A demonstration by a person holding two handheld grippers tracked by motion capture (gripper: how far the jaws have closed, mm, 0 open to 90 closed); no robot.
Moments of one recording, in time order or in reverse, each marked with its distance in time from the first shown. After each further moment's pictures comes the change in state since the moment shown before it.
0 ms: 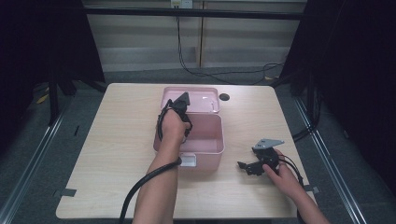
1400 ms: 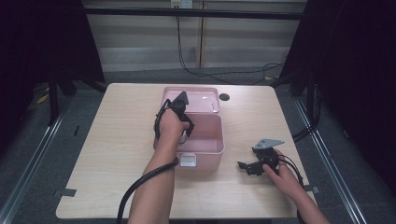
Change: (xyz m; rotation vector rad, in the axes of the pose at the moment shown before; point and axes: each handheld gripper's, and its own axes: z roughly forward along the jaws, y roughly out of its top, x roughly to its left) left arm 0.004 -0.006 -0.008 -0.007 -0.041 -0.010; right arm 0.000 0.000 0.000 -0.001 -0.001 -0.003
